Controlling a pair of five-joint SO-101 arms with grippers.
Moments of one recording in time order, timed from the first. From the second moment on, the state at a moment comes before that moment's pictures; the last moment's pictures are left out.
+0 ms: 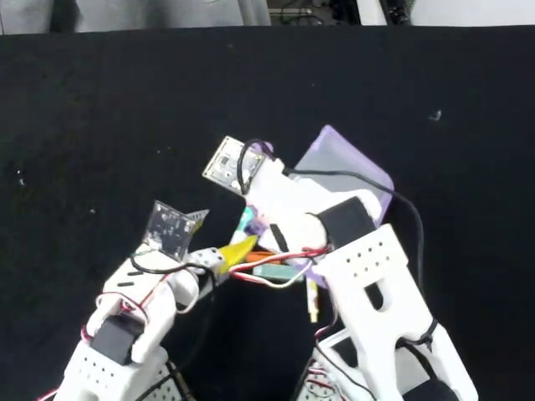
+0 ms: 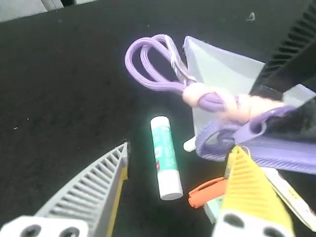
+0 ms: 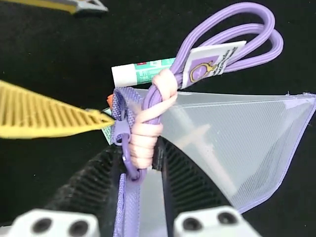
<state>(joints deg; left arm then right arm) 21.8 -104.0 92.3 41.7 -1.2 -25.9 -37.8 31.1 82.2 31.9</state>
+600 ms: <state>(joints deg) 20.7 -104.0 94.8 35.8 -1.7 -25.9 -37.8 31.1 82.2 31.9</state>
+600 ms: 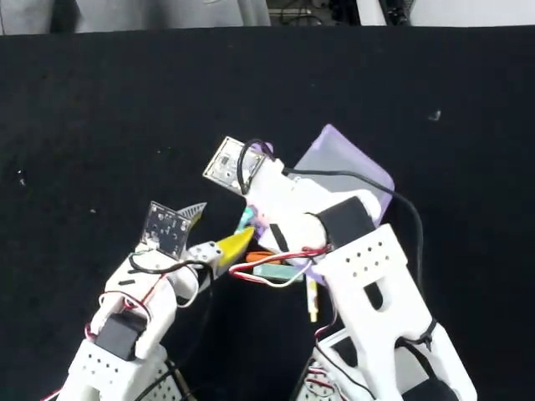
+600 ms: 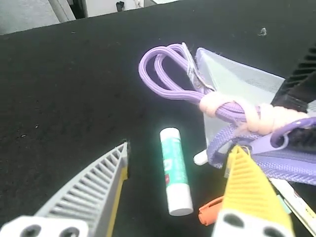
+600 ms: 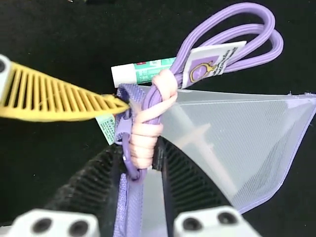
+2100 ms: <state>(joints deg) 27.9 -104.0 94.5 40.4 -3.8 -25.8 -37.8 31.1 82.2 31.9</state>
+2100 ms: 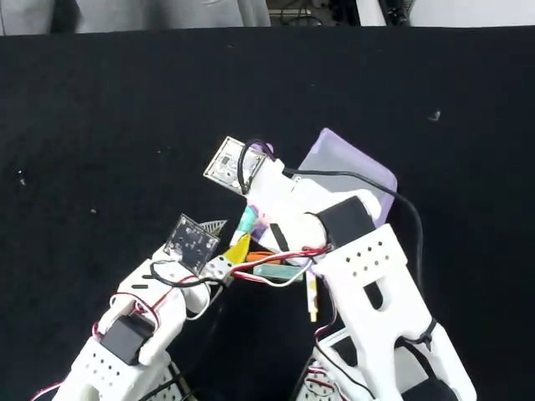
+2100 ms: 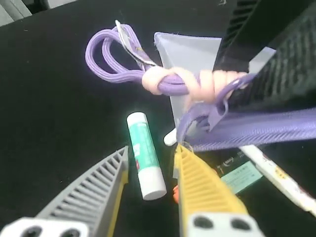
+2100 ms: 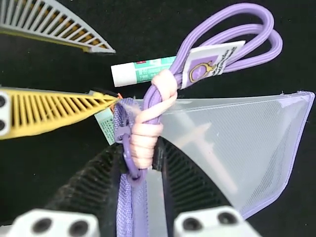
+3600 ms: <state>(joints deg) 28.8 -74.8 83.3 30.0 -2.0 -25.8 -37.8 31.1 82.2 32.0</state>
